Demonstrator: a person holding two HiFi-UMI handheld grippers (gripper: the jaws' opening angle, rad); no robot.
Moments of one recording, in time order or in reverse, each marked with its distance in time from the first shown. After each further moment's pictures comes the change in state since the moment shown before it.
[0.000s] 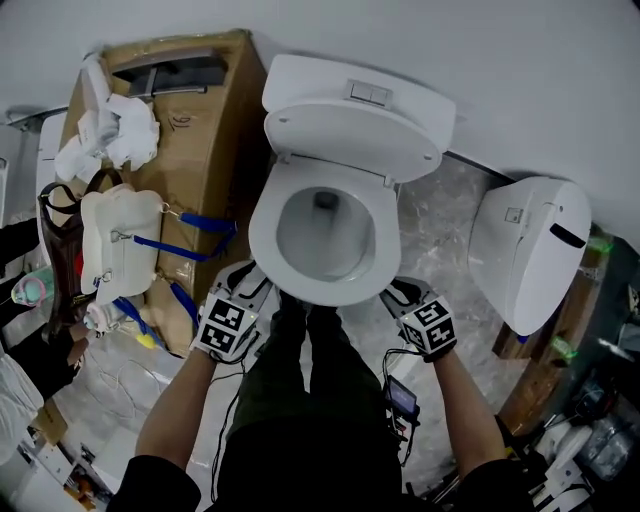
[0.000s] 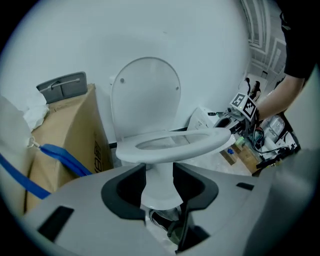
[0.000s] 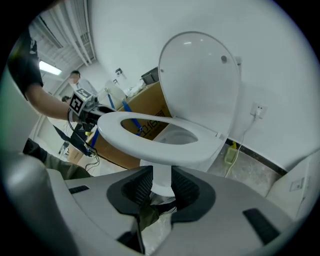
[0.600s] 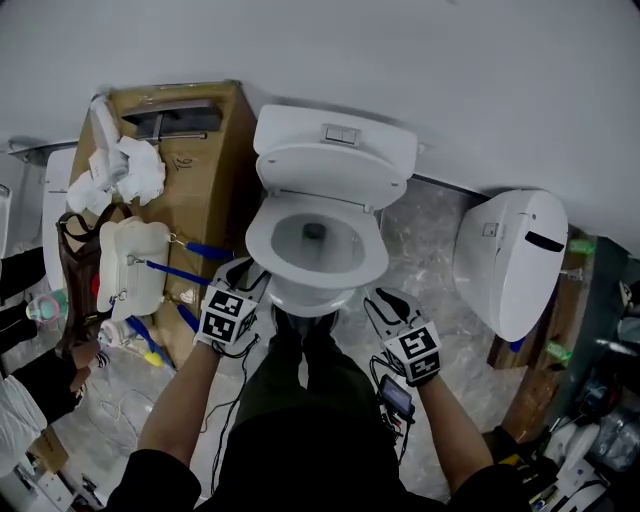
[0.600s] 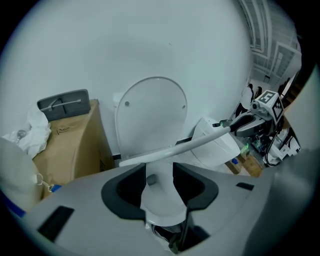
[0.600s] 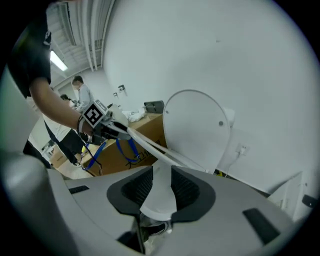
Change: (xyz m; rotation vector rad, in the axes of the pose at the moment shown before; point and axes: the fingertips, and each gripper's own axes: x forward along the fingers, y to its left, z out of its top) left arm -0.017 0.016 0.081 -0.025 -0.077 0.034; right arm -0.090 0.045 0.098 -0.084 -0.244 -0.150
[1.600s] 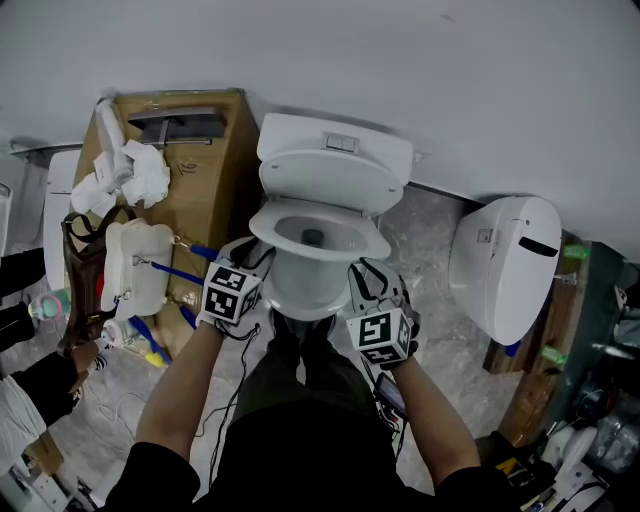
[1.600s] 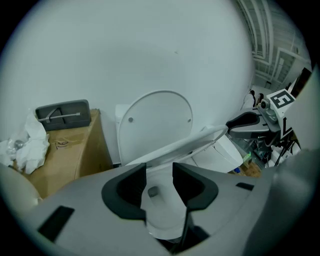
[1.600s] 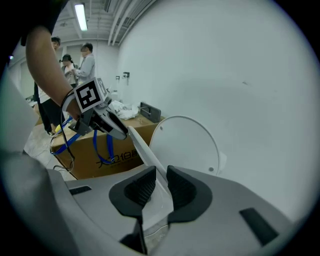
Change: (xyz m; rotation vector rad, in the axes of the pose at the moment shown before) left arm 0.005 0.017 0.059 -0.028 -0.072 0.010; right arm 0.023 -0.007 0.090 -0.326 -0.050 -0.285
